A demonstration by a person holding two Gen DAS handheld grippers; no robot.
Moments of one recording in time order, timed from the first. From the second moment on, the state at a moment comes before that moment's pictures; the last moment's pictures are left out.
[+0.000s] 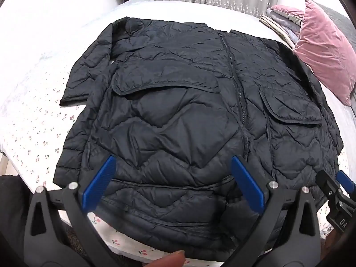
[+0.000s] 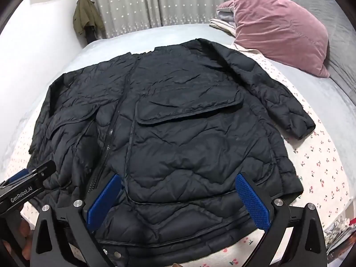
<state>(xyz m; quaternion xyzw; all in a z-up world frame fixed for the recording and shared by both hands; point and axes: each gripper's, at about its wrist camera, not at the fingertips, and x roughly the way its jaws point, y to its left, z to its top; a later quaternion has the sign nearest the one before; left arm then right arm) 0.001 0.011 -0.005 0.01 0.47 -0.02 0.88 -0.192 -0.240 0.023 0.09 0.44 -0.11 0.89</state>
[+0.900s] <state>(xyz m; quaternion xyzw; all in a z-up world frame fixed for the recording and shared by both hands) 0.000 0.010 -0.010 0.01 0.47 -0.03 0.88 -0.192 -0.241 0.021 0.10 0.44 -0.11 0.89</state>
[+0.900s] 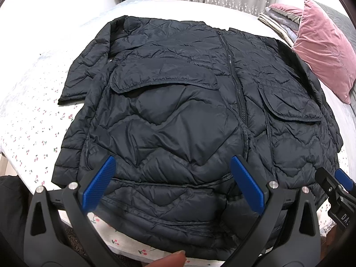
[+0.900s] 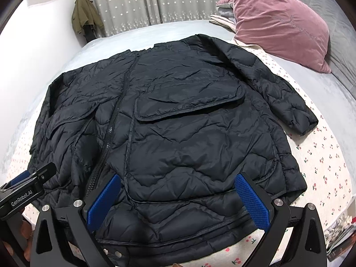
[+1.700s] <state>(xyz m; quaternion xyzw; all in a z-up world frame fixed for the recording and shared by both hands) -0.001 0.010 -0.011 0.01 0.47 -0.03 0.88 -0.193 -0.245 0.022 0.10 0.44 -0.11 0.88</state>
